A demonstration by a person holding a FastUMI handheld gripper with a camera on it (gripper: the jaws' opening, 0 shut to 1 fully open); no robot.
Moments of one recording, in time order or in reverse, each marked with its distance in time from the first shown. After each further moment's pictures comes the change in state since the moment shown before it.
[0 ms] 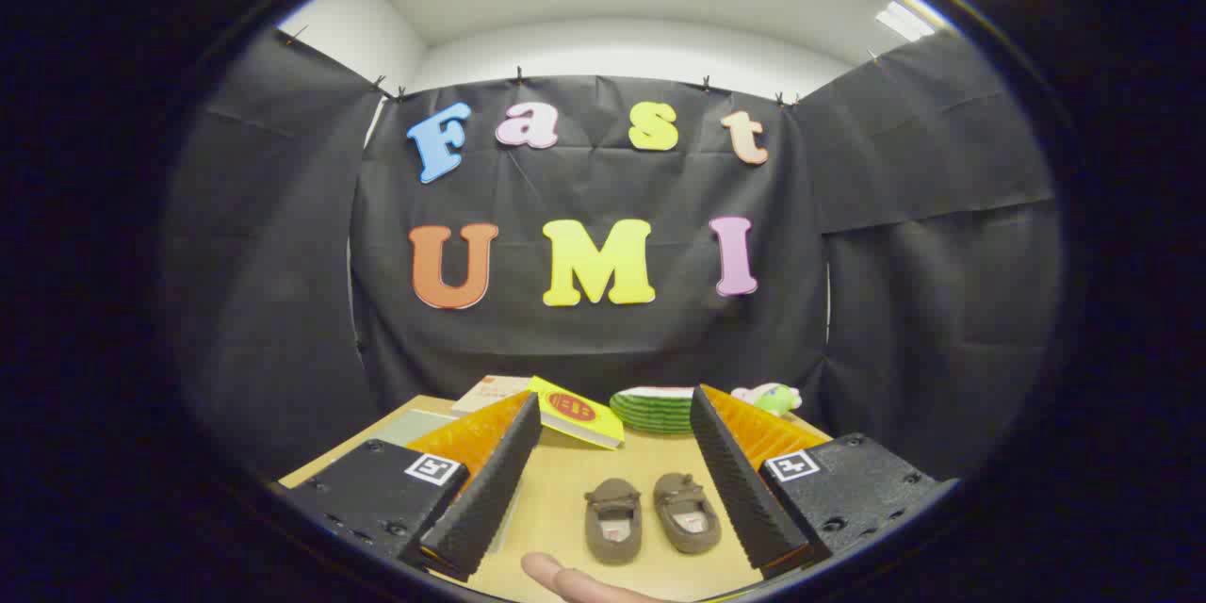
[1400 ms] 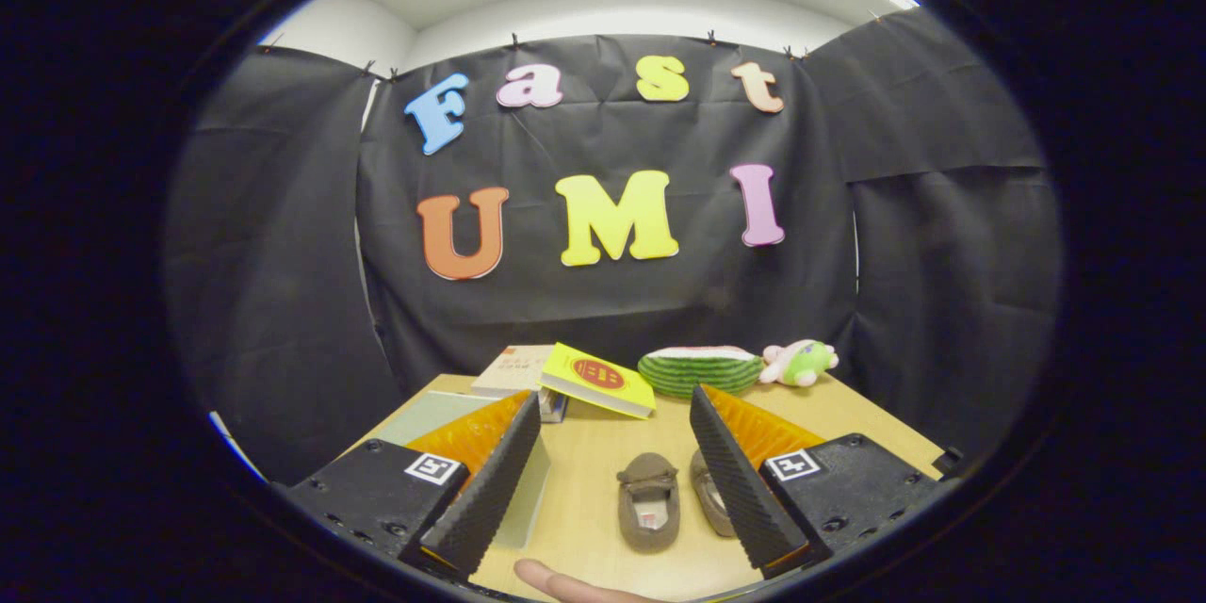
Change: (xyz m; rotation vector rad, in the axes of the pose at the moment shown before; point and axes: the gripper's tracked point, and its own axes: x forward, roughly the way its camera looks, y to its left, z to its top) arm 0.049 0.006 -0.046 0.076 0.165 0.046
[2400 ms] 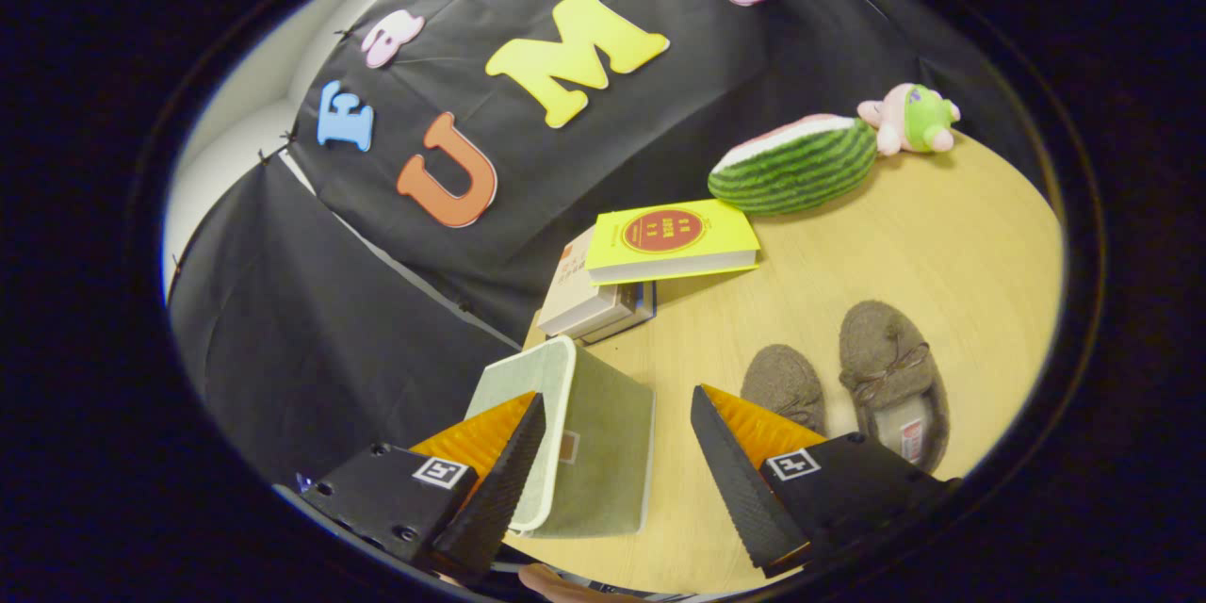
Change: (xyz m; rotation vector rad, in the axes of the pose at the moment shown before) arm 0.144 0.013 -0.101 0.594 0.560 0.403
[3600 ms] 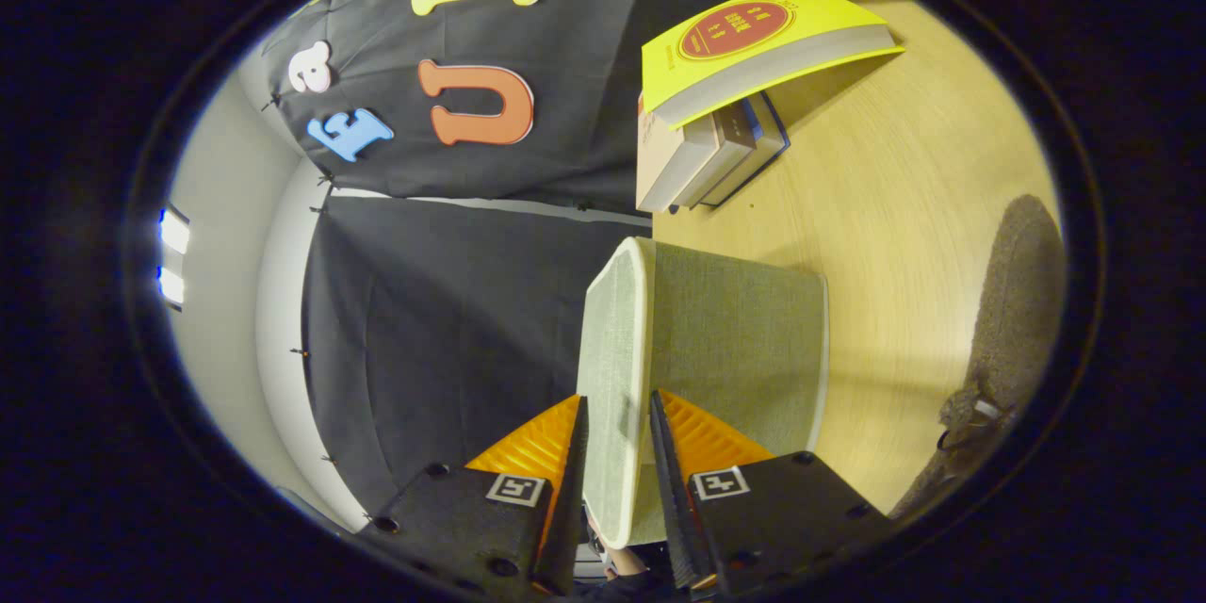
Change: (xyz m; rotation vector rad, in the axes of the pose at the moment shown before) arm 0.085 0.051 -0.061 0.292 0.477 0.436
